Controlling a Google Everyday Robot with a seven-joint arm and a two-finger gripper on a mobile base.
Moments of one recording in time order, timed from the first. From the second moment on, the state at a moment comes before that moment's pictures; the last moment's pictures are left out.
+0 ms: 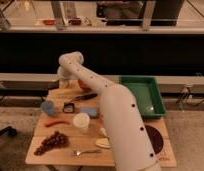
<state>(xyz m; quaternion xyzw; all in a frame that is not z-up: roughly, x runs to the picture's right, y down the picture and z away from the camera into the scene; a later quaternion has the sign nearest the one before) -0.263 -0.057 0.933 -0.17 -0.27 -0.12 0.94</state>
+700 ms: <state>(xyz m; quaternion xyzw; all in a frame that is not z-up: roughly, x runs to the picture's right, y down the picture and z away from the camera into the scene) -0.251 -0.076 0.947 -0.16 -0.27 -0.12 0.94</state>
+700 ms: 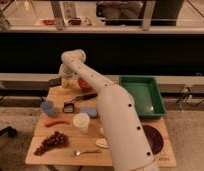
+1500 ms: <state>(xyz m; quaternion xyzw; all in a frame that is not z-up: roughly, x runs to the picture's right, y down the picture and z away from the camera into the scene) -0.251 -0.100 0.966 -0.14 -0.28 -0.13 0.94</state>
